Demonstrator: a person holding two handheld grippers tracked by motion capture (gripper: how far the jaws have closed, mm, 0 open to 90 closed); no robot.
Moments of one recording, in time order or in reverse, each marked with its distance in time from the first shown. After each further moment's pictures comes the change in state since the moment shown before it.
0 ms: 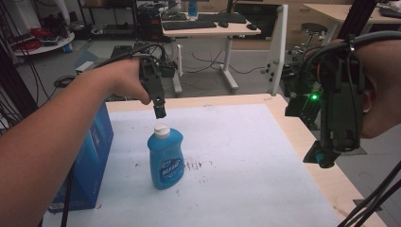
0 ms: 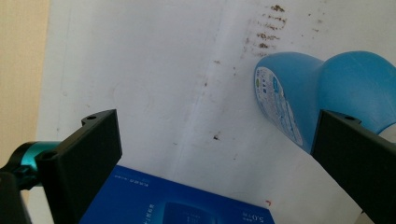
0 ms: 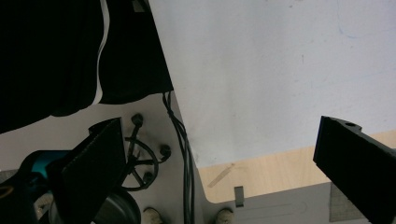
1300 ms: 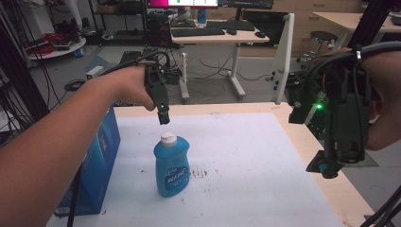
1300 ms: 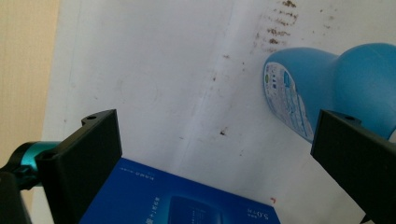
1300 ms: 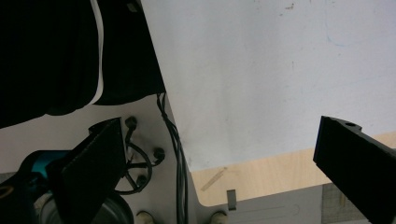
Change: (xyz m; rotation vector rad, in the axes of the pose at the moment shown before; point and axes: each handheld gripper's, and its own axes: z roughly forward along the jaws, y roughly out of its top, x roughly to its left) left arm 0.006 -0.005 -0.002 -0.003 0.017 -0.015; right arm -0.003 0.005 -0.004 -0.015 -0.025 -0.013
